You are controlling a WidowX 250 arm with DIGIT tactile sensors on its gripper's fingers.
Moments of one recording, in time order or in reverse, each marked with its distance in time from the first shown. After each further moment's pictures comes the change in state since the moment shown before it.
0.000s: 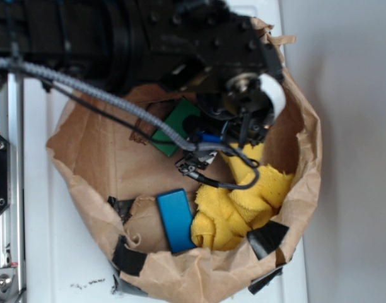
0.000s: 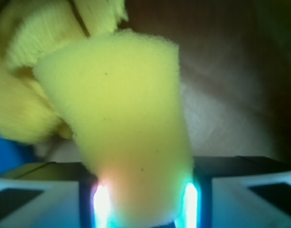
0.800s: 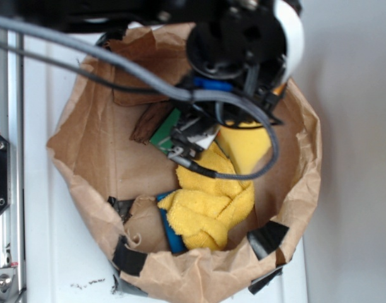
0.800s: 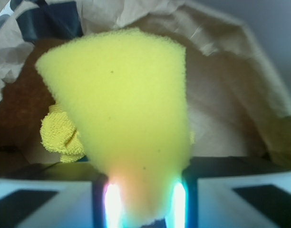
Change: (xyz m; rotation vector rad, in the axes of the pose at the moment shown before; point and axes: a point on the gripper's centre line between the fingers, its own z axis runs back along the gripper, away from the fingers) arm -0.007 -0.008 0.058 -0.038 -0.065 -0.041
